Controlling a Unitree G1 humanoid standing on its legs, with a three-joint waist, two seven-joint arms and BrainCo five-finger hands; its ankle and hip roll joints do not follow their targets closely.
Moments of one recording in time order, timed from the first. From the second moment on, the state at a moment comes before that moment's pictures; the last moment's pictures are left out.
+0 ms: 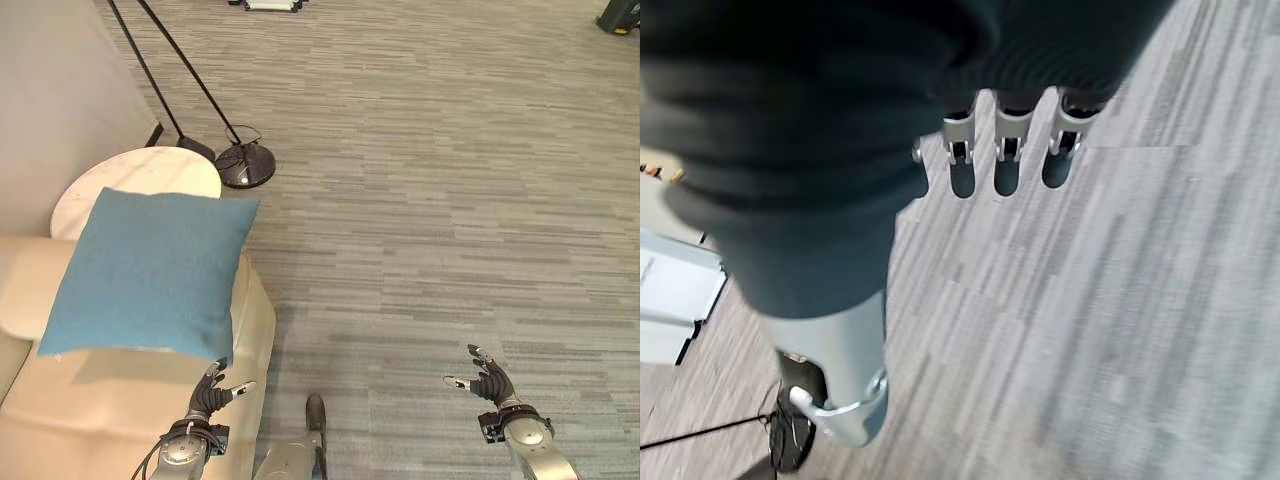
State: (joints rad) left arm 0.18 0.36 -0.06 0.53 -0.14 -0.08 0.09; right arm 0.10 -0.38 0.15 0.49 0.06 -0.08 -0.11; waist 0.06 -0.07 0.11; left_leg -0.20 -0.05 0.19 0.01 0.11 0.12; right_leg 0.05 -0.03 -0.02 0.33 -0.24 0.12
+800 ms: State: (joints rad) left arm 0.13 0.32 -0.07 0.58 -0.18 -0.09 0.11; right arm 0.05 -0.42 0.12 0.50 0.04 -0.08 -0.11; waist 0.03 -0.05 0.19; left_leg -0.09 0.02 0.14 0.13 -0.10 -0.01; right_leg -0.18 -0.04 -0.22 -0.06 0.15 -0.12
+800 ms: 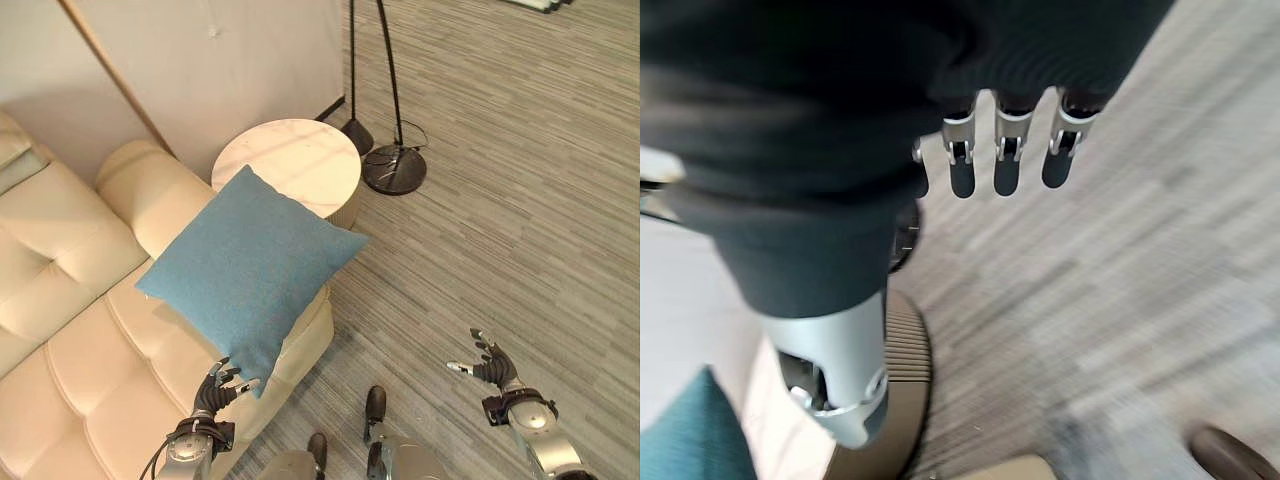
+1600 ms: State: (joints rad) left arm 0.15 0.37 -0.01 0.59 -0.18 -0.08 0.12; right arm 0.12 -0.39 0.15 0.46 0.04 -0.04 -0.09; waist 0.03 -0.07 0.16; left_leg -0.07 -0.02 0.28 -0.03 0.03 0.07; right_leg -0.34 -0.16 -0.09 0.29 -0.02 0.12
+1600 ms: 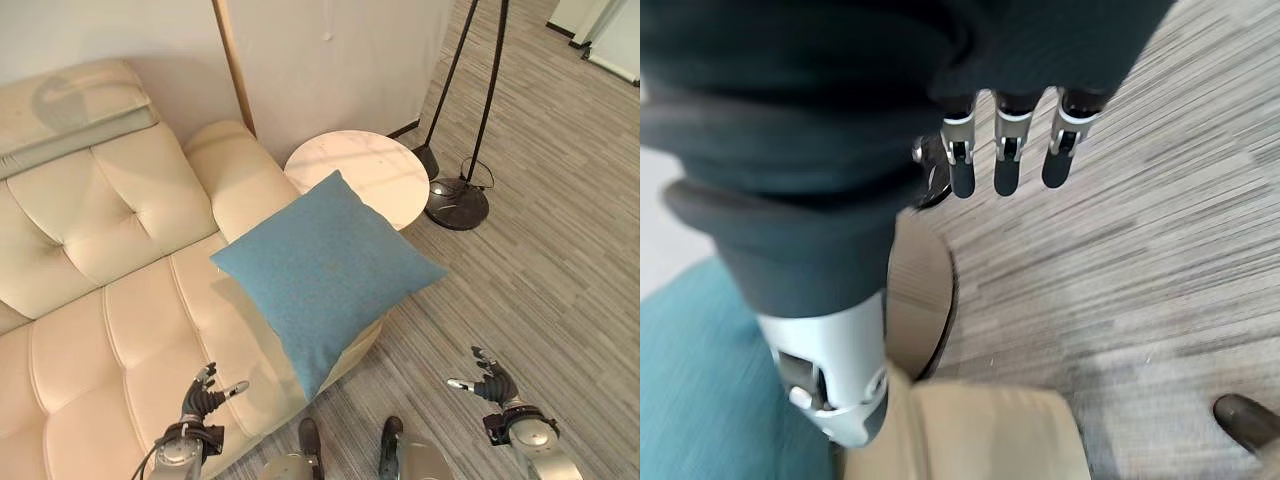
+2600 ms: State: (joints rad) left arm -0.03 0.31 -0.10 0.58 -0.44 -0.09 0.17; right arm -0.37 -0.67 0.42 0.34 0.08 -0.04 -0.05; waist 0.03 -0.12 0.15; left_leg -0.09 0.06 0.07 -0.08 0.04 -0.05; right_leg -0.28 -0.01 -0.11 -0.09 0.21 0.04
